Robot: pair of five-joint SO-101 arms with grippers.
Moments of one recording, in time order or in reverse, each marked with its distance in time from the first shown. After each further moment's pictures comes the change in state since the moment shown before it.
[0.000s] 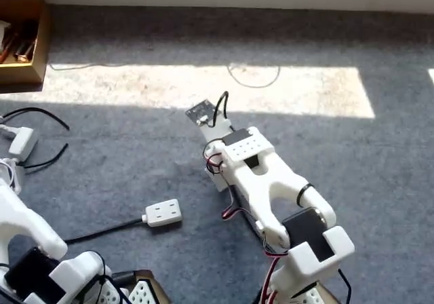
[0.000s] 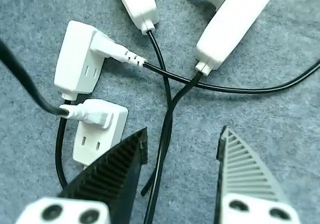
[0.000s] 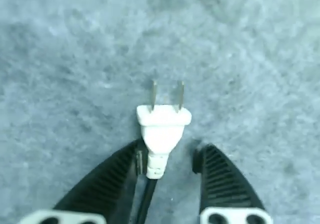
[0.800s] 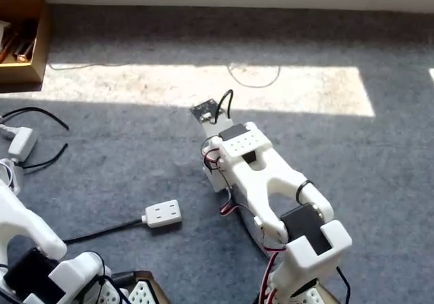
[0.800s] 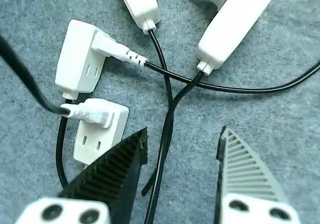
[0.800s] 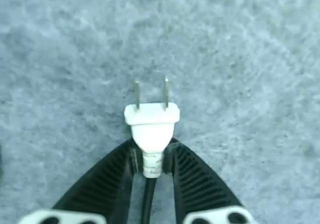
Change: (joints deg) left arm -0.1 0.0 0.0 0.0 0.0; right arm -0.3 0.8 -2.9 7.1 -4.2
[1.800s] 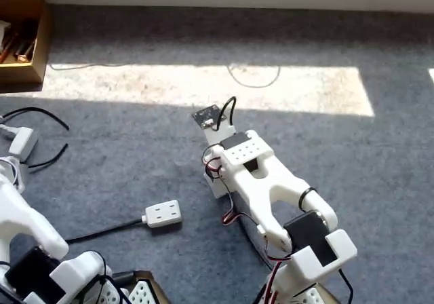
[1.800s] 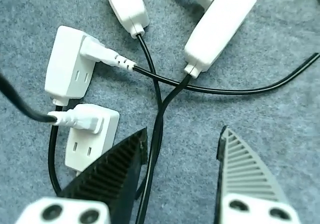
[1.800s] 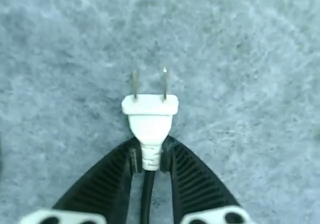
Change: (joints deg) left arm 2.5 0.0 0.3 0.0 0.0; right arm -0.9 -0.9 7.1 -2.0 -2.1
